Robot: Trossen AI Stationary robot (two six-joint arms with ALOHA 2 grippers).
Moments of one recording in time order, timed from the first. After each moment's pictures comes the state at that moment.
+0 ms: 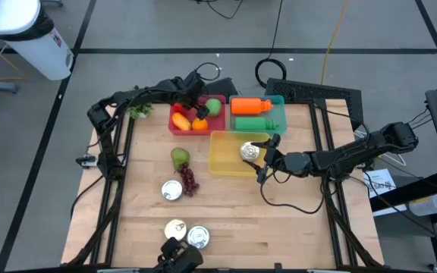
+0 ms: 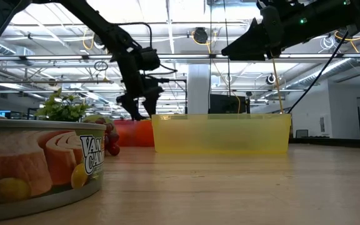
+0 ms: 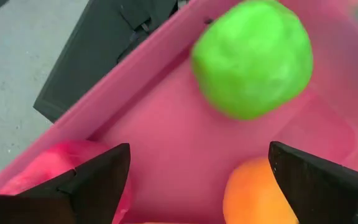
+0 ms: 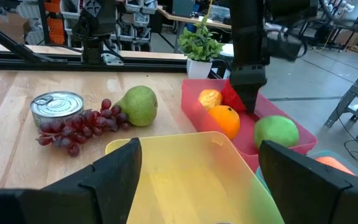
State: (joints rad) left arm 0.70 1.88 1.40 -0.61 -0.04 -0.10; right arm 0.19 1.20 0.51 0.47 0.60 -0.02
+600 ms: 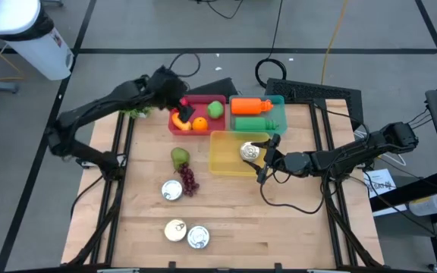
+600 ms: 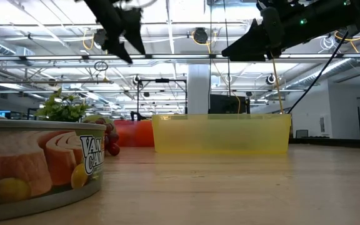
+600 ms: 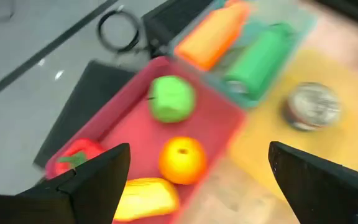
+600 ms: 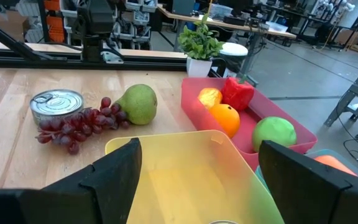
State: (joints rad) left arm 0.54 1.38 1.37 -0.77 -0.03 -0.11; right arm 0.19 1.20 0.51 0.46 0.60 -0.02
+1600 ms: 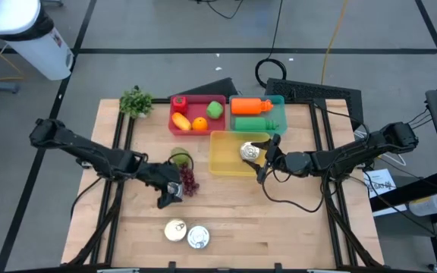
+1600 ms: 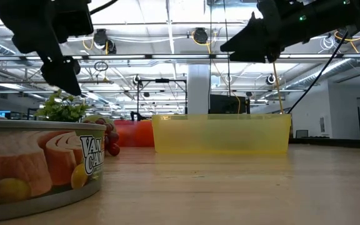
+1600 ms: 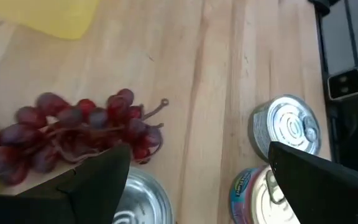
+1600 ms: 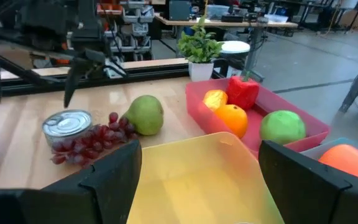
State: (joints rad) left arm -0.29 1.13 0.64 -0.31 0.05 -0.55; right arm 0.19 1.20 0.51 0.48 0.59 0.10
